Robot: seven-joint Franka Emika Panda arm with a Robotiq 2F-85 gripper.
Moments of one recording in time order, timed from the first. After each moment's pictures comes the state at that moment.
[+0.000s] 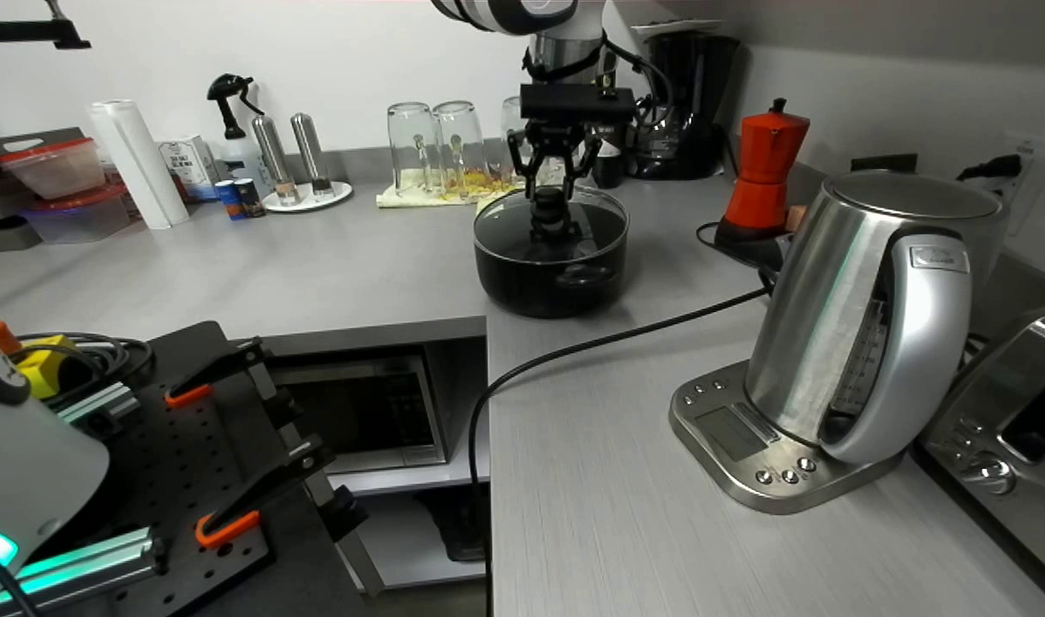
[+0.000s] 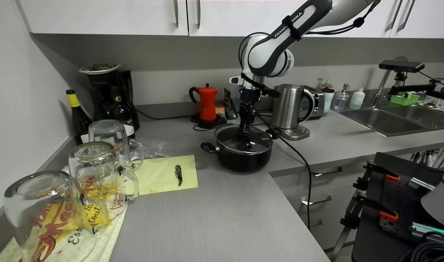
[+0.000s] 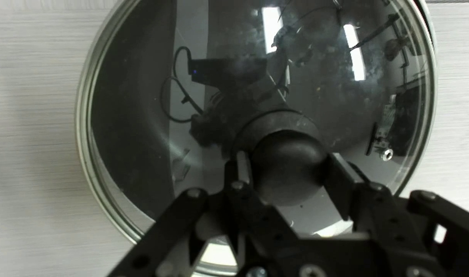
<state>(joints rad) -0.14 0.55 0.19 -1.83 0.11 2.40 -0.99</state>
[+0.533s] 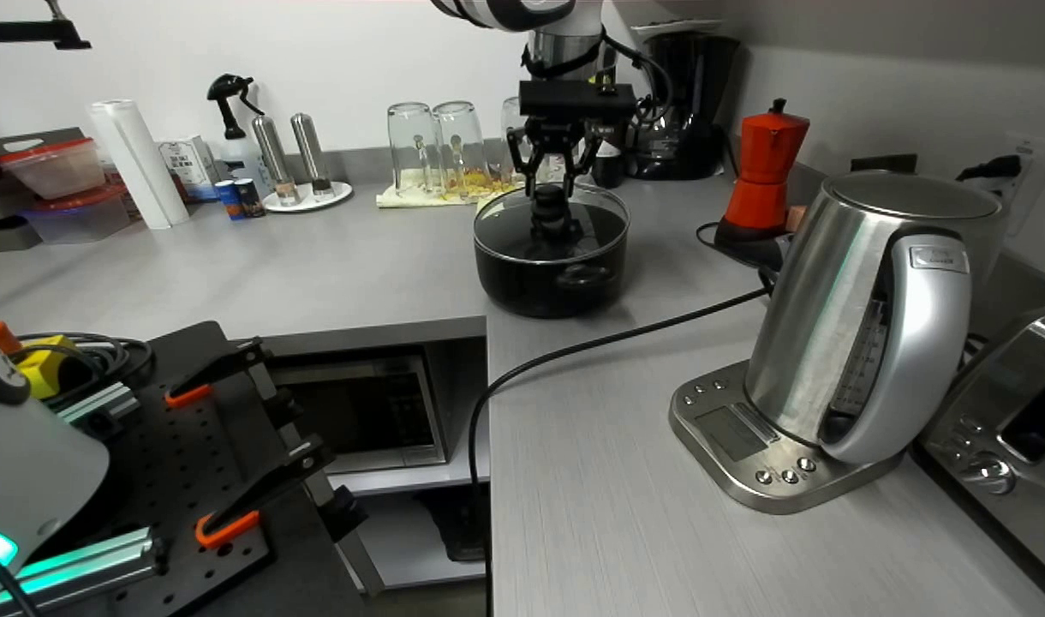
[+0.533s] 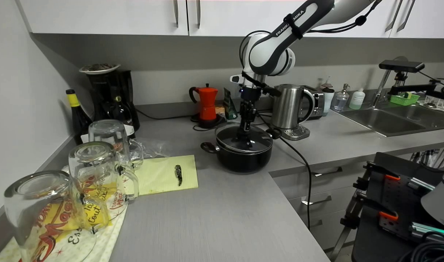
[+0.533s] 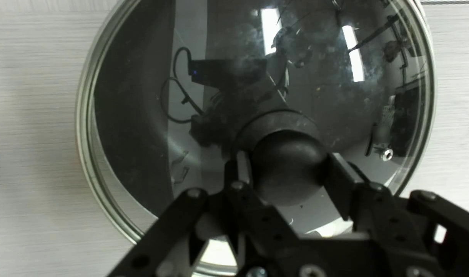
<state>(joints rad) -0.14 0.54 0.19 -1.85 0.11 2.41 -0.99</state>
